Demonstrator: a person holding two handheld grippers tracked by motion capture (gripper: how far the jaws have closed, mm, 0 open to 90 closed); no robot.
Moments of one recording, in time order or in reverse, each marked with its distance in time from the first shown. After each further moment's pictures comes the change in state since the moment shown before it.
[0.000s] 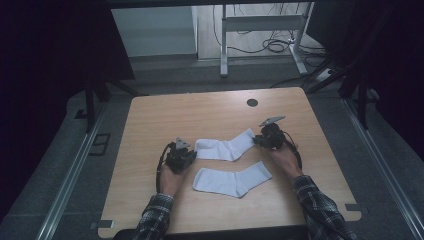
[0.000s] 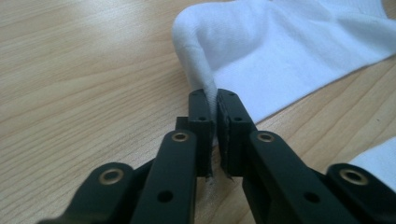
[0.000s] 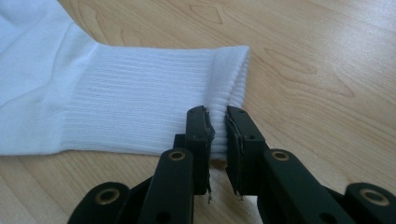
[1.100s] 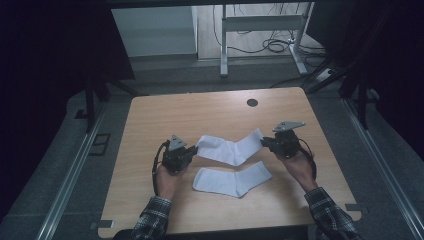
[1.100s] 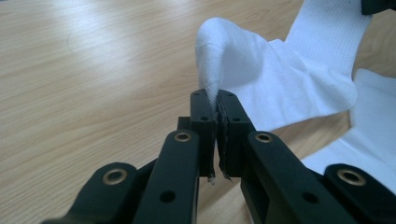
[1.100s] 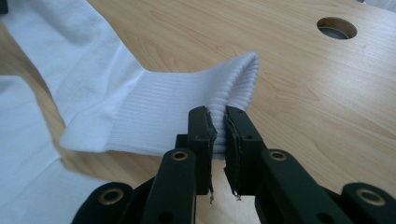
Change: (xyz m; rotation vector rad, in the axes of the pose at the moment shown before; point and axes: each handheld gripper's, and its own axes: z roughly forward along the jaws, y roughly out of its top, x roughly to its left) left arm -0.020 0.015 -0.050 -0.163 -0.054 0.017; right arm 0.026 -0.013 -0.080 -0.149 0.009 -0.014
